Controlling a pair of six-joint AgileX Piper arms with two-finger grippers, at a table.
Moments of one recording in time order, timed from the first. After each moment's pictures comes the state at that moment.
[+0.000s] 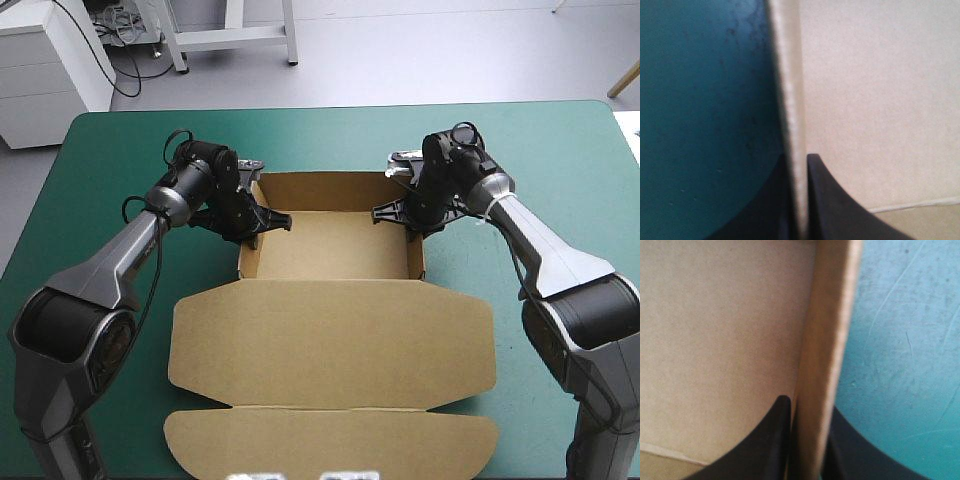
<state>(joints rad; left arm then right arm) -0.38 1.92 -1.66 -0.08 1.19 -0.23 0.34 1.96 -1.76 0.07 1.22 0.18</state>
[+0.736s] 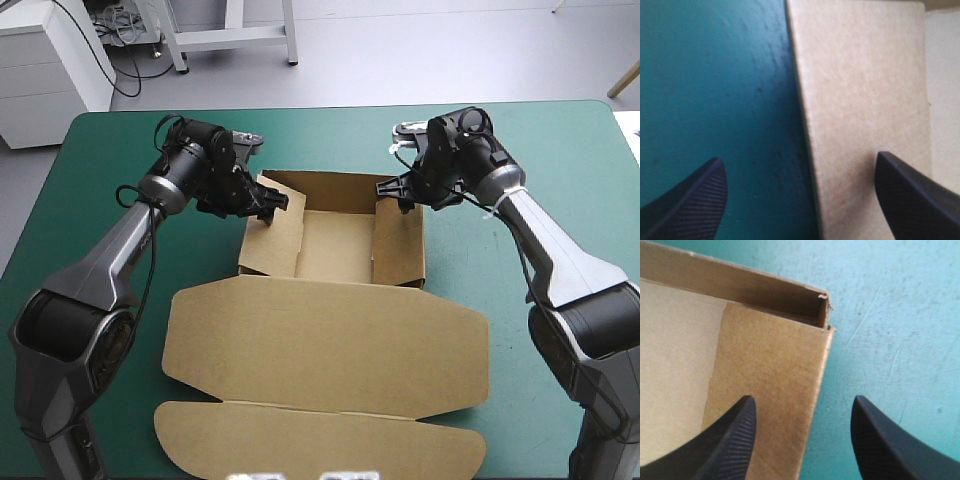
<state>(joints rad) -0.38 1.92 -1.83 0.00 1.23 -0.17 0.35 1.92 -1.86 -0.03 1.22 0.21</state>
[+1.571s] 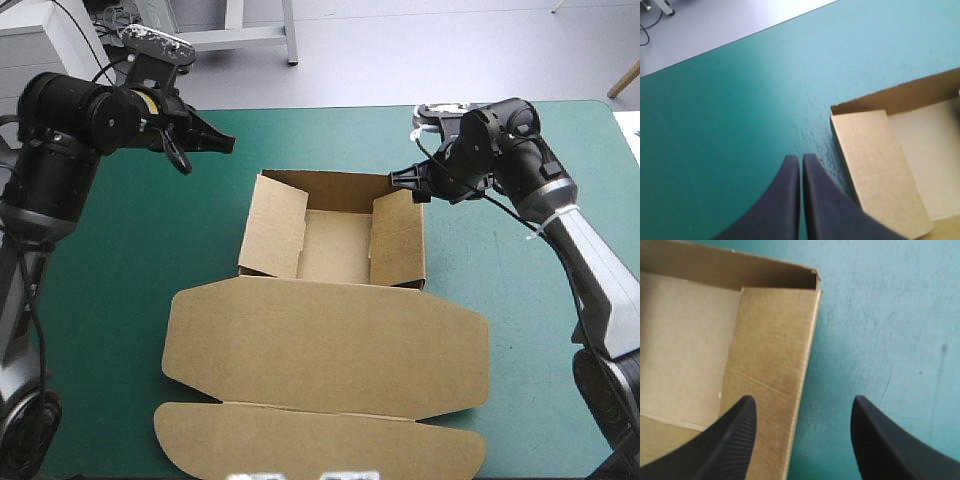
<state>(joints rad) -0.38 1.58 -2.00 0.12 1.25 0.02 0.35 1.71 -1.78 -0.01 1.23 0.25</state>
